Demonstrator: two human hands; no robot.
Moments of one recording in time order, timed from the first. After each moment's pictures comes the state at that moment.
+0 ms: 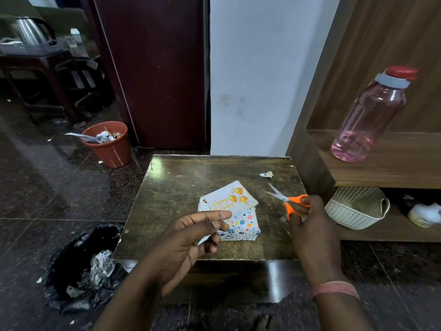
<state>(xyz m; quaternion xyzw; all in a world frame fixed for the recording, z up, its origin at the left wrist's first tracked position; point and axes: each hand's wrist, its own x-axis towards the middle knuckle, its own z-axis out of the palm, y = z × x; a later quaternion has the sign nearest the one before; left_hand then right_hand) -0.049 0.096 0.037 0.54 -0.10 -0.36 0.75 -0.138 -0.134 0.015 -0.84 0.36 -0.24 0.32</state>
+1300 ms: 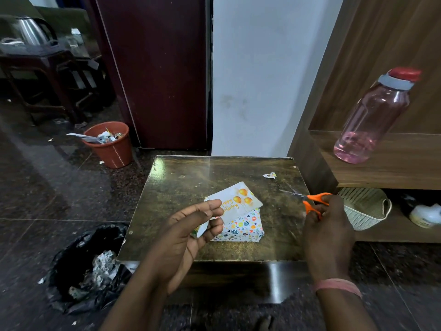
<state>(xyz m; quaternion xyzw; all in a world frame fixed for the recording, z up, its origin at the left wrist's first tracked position) -0.043 0.099 0.037 0.49 -0.03 -0.28 0.82 -0.137 -0.140 0.010 -0.80 0.37 -0.37 0.30</state>
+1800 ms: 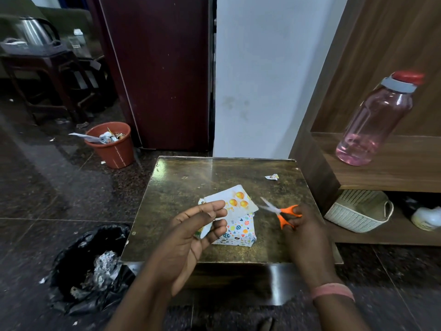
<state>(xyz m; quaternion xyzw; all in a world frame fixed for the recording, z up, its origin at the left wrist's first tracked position) -0.044 0.100 0.040 0.48 -0.03 -0.29 0.83 -0.125 -0.129 -0.011 -0.85 0.31 -0.24 0.35</state>
